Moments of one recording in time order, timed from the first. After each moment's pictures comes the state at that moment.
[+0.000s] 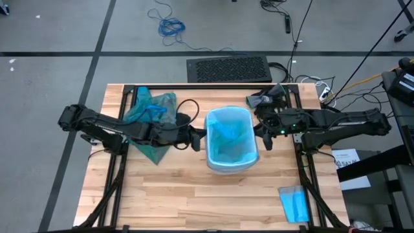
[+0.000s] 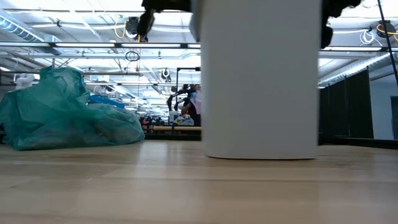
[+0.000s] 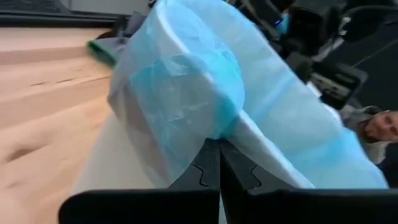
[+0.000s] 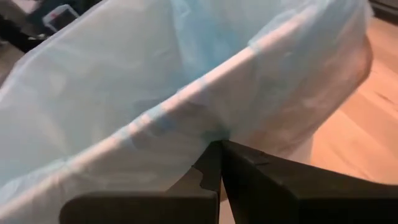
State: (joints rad) left arm -0.16 1.37 1.02 0.01 -0.42 -0.88; right arm 0.04 0.84 0.79 -0.46 0.09 0.57
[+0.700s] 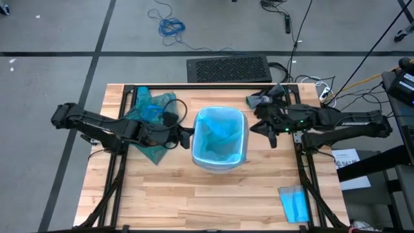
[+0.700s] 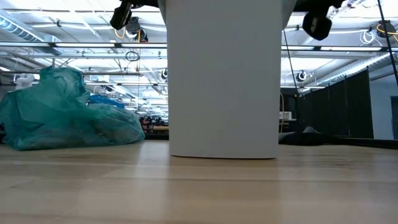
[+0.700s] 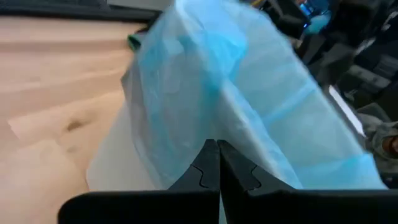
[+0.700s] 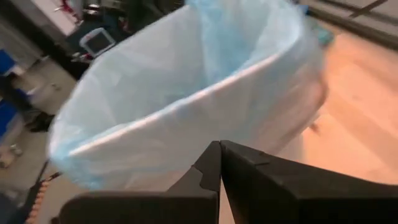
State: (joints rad) left arm -0.23 1.22 1.02 -0.26 -0.52 -1.02; right arm 0.01 0.77 0.79 -0.39 0.03 0.52
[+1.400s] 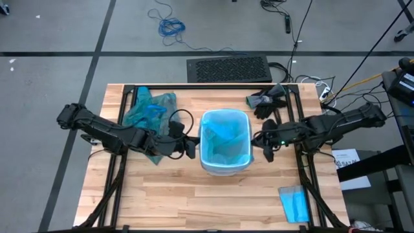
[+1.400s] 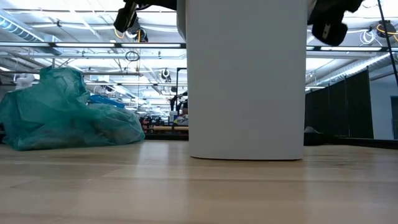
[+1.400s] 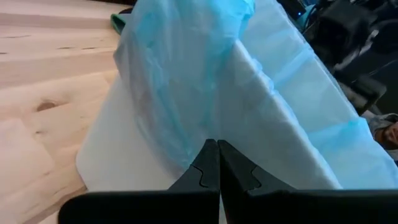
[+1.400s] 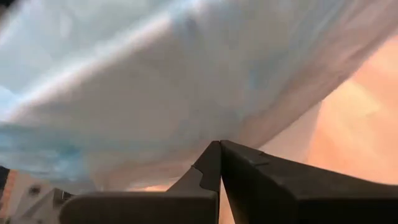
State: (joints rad) left arm -0.30 1.32 1.02 -0.16 -0.57 -1.06; right arm 0.25 0.86 0.79 -0.52 0.20 0.66
